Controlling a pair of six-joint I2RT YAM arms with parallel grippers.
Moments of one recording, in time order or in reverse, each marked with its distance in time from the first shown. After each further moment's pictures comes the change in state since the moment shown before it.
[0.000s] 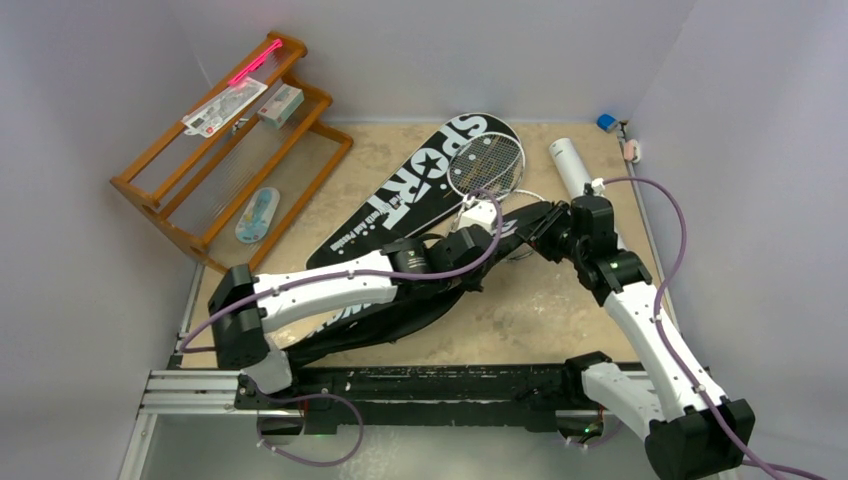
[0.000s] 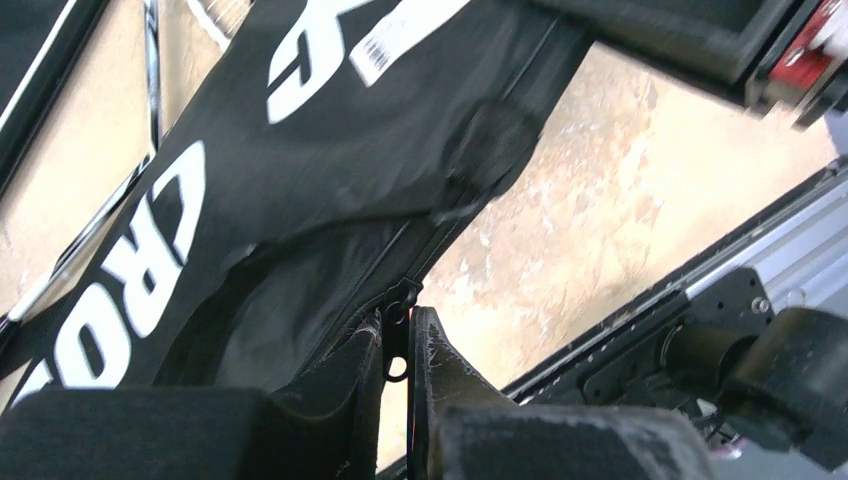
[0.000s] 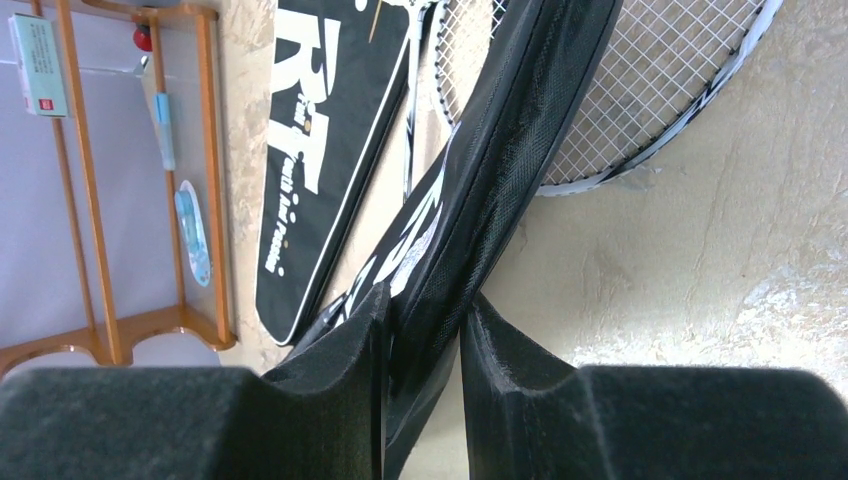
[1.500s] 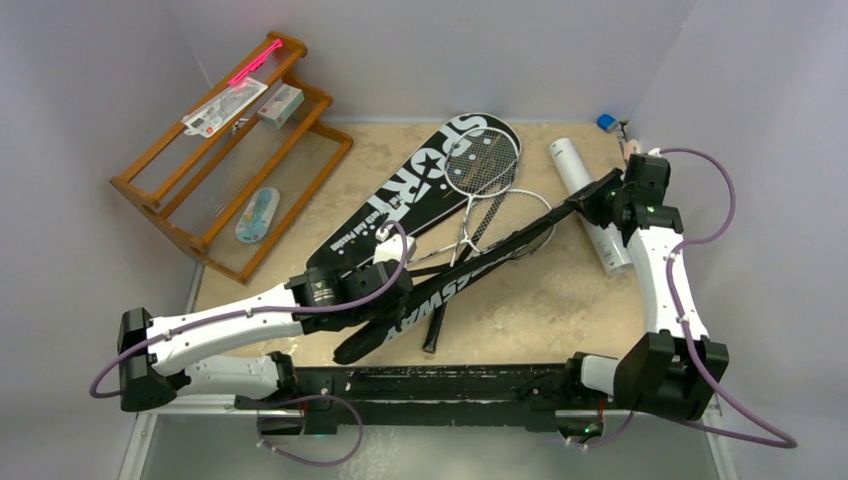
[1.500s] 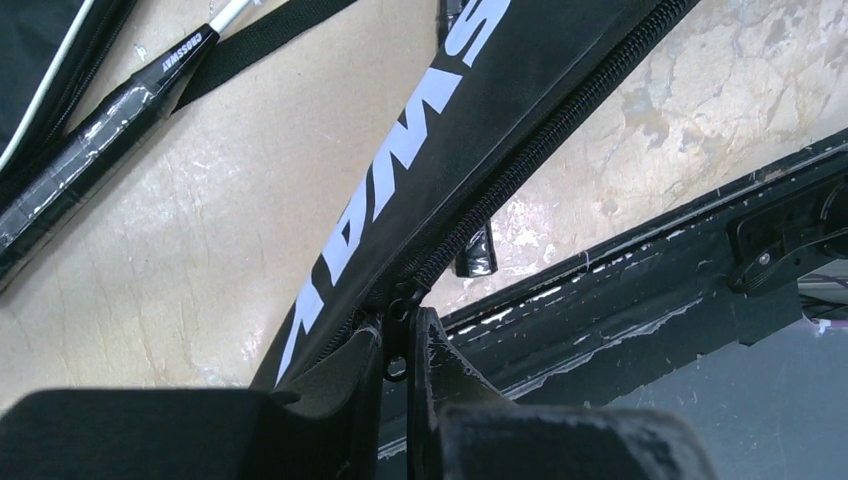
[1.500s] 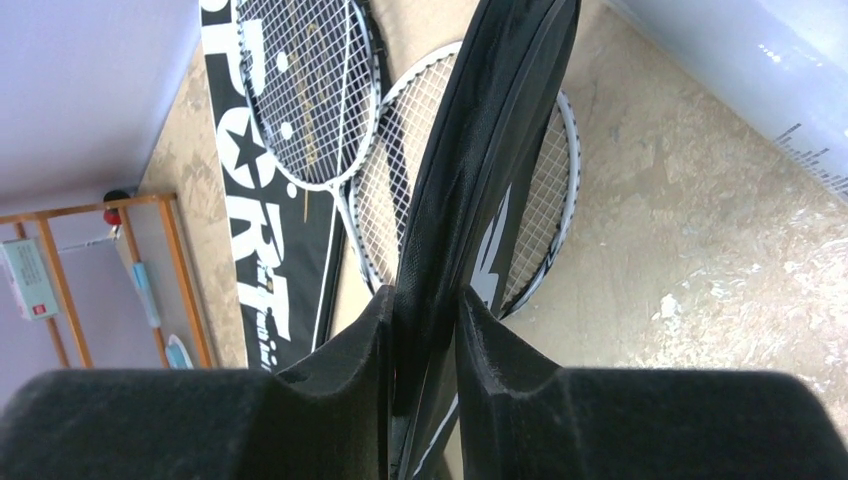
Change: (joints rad) left arm 0.006 -0.538 -0.455 -0.303 0.016 -0.128; right arm -0.427 0.311 0.281 -0.076 -0.108 -0.158
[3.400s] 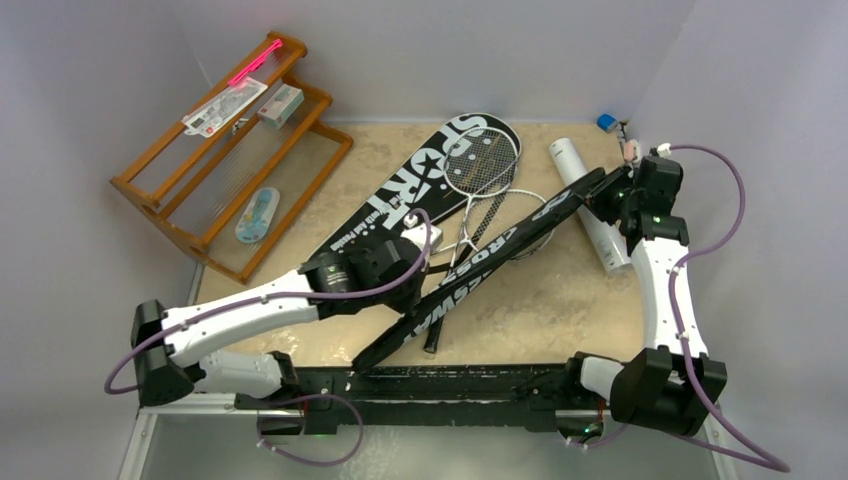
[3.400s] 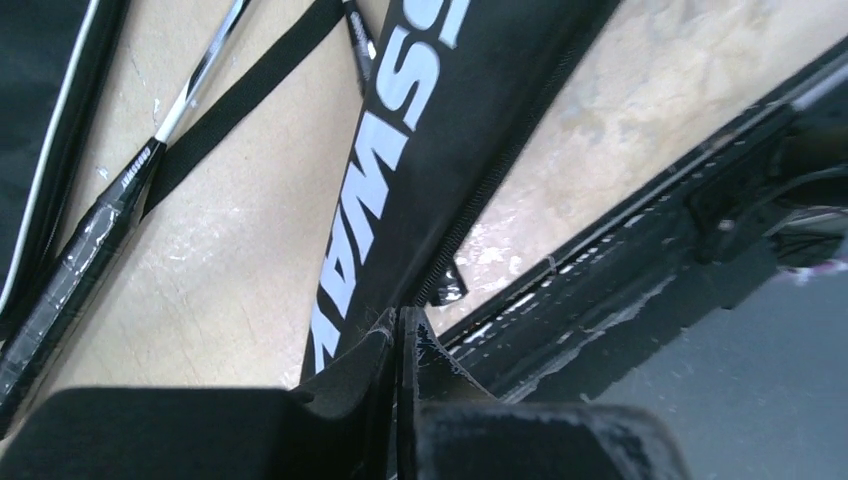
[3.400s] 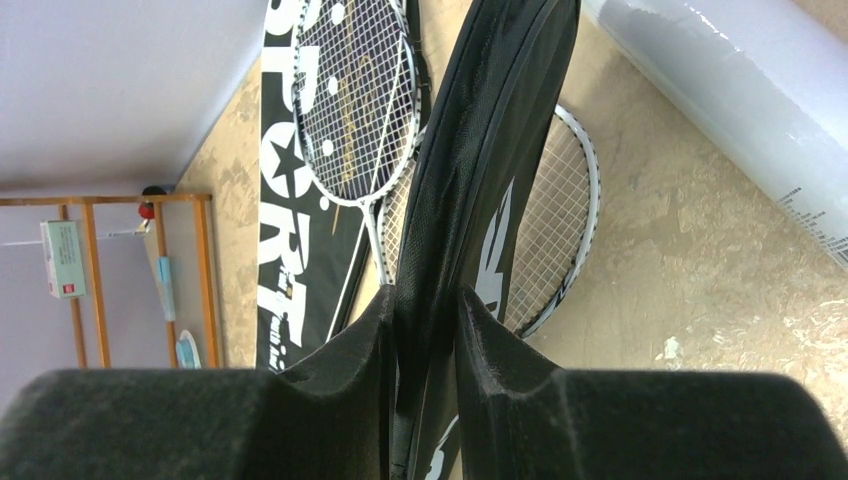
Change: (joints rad) left arm 0.057 0.120 0.097 0.110 0.137 0.224; right arm -0.034 -0.069 -0.037 0.094 -0.073 -0.053
